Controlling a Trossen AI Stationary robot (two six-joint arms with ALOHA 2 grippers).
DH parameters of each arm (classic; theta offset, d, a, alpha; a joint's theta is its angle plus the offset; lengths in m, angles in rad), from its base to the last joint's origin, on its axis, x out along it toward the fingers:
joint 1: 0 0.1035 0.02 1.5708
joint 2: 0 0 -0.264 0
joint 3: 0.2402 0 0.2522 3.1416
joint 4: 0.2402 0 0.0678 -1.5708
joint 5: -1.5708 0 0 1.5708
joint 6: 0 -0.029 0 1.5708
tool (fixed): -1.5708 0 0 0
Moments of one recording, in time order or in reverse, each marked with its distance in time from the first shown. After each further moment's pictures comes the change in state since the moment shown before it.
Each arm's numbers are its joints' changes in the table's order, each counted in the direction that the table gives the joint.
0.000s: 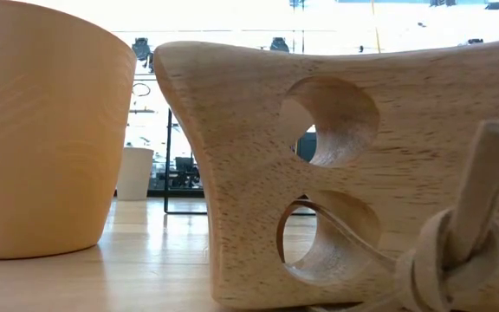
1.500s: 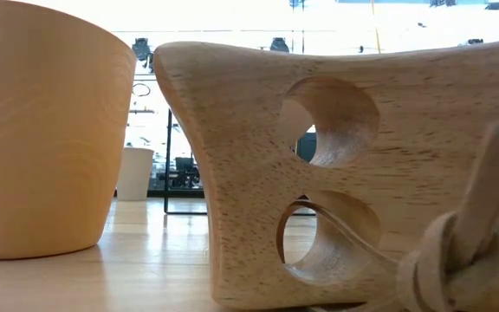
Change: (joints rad) left arm 0.151 0.212 0.001 0.338 -0.530 -0.348; right arm -0.123 0.408 -0.001 0.460 0.041 -0.055
